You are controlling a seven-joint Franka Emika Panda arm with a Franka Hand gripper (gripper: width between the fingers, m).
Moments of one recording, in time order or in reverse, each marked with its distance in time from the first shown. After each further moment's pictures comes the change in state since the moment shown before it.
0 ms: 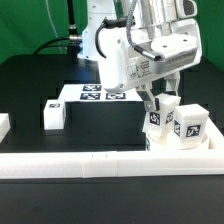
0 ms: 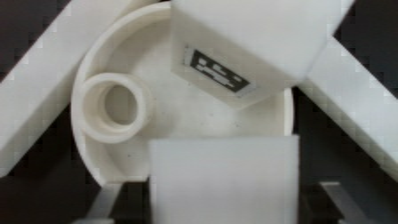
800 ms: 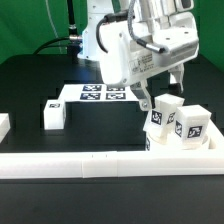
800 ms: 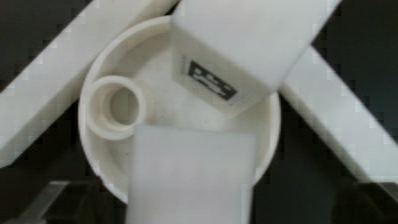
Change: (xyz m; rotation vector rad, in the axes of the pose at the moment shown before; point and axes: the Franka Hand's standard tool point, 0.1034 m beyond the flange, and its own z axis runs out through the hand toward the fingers) arm -0.009 -0.008 -0.014 -0.004 -0.030 -0.072
